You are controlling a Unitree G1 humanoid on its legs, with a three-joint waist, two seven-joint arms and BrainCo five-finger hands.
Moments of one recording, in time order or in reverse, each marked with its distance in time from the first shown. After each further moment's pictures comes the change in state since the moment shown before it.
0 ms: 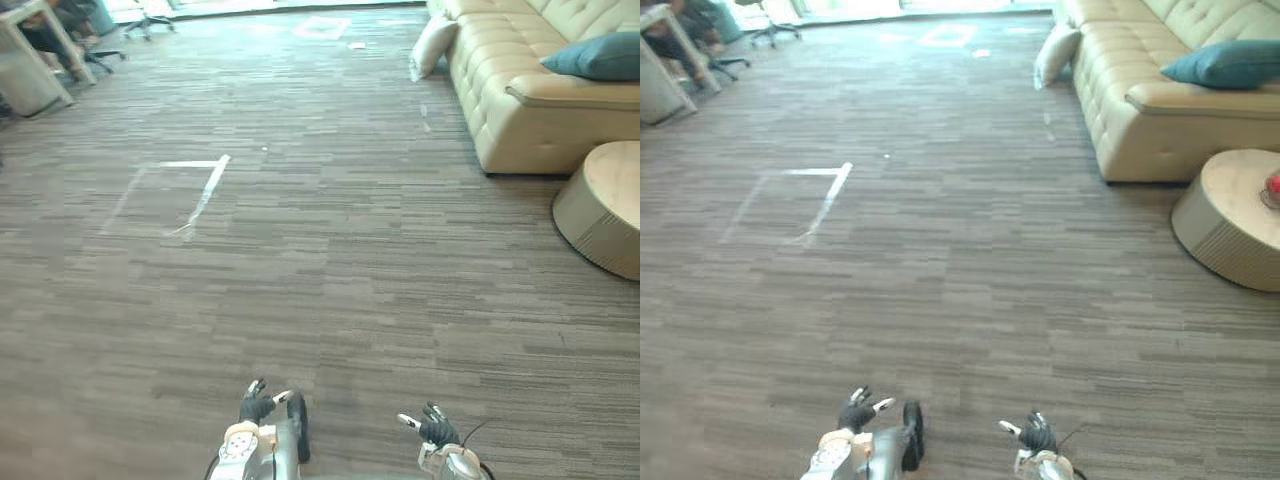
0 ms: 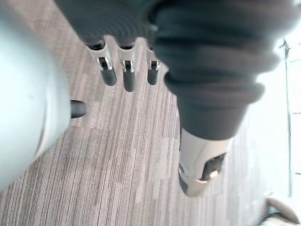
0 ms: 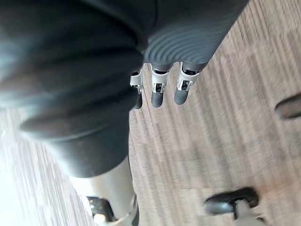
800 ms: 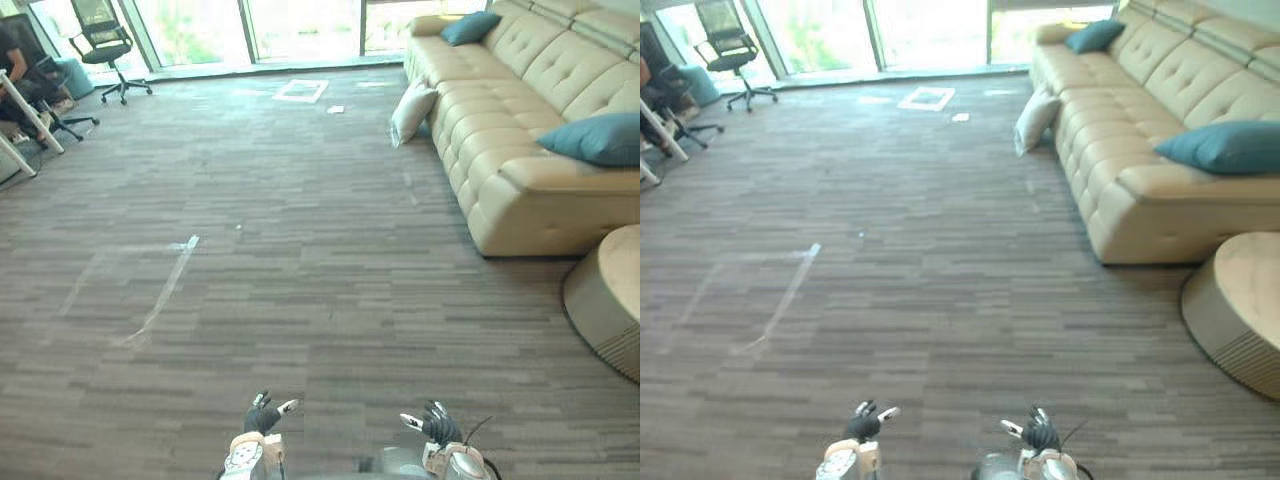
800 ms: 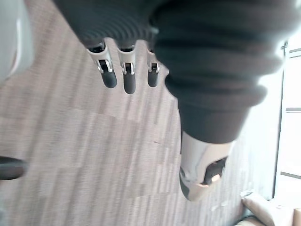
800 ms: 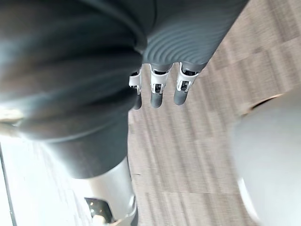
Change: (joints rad) left arm 0.022 -0.097 0.087 -0.018 0.016 0.026 -0.021; right arm 0.011 -0.051 0.013 -0.034 -0.040 0.012 0.010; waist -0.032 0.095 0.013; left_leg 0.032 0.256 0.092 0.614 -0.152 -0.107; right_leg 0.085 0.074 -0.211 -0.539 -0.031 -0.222
